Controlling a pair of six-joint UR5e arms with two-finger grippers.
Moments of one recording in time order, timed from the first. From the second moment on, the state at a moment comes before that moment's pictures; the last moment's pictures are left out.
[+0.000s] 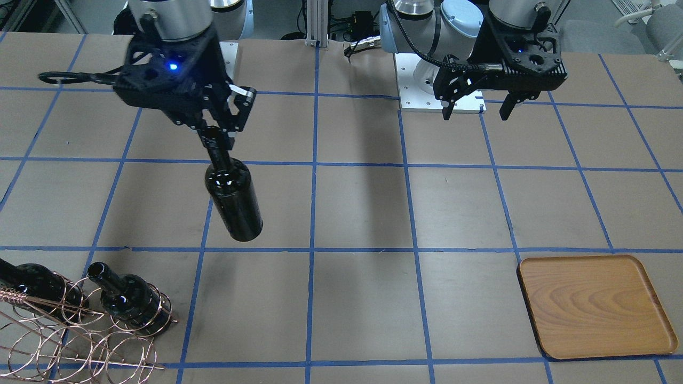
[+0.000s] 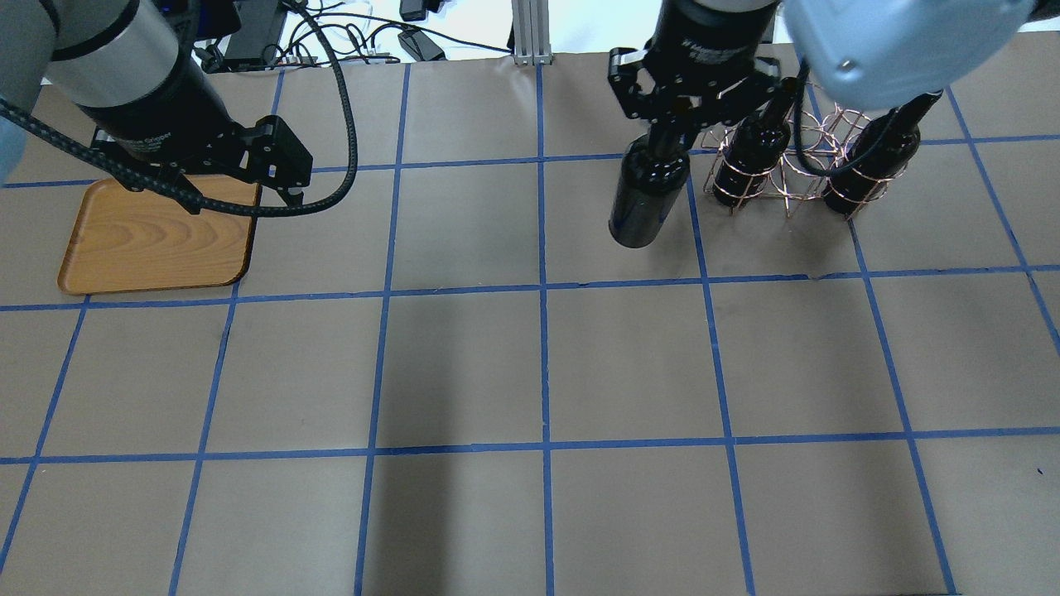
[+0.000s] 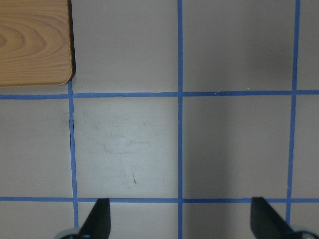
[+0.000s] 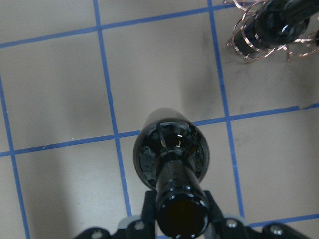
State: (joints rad) left arm -1.57 -1.48 -1.58 -1.59 1.61 0.00; right arm 1.81 -1.47 1.42 -1.65 -1.57 0.40
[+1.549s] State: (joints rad) left arm -1.56 -1.48 -1.58 -1.59 1.61 0.02; right arm 2.20 -1.31 1.55 -1.90 -1.57 0.88
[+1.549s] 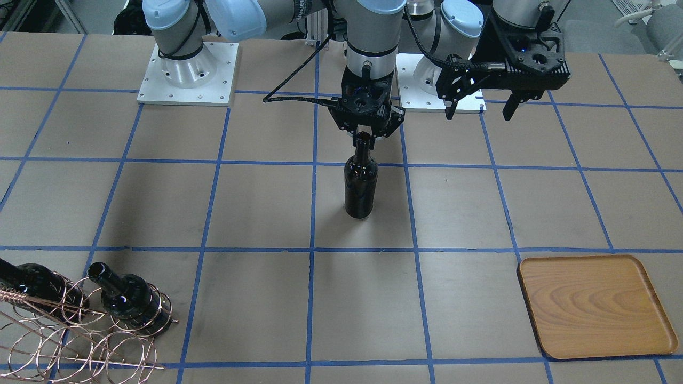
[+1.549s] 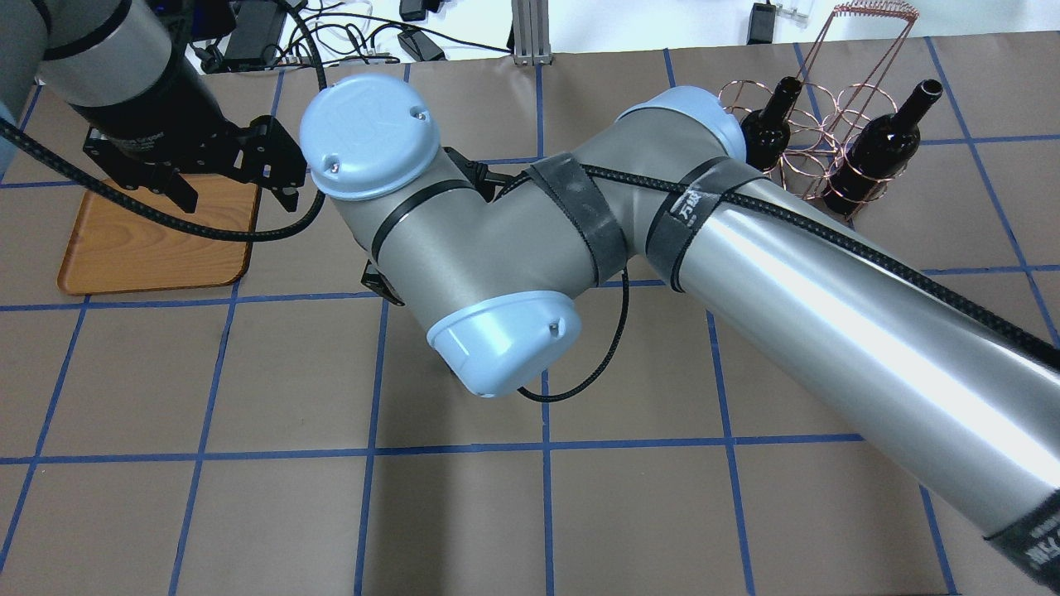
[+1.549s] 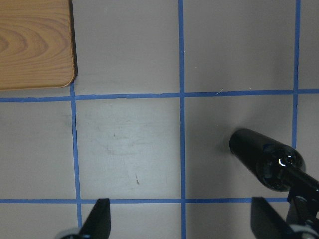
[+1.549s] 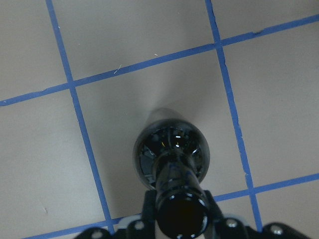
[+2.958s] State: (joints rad) left arm -1.56 -1.48 -1.58 -1.60 1.62 0.02; right arm 2.12 -1.39 1.51 -1.82 -1.56 0.74
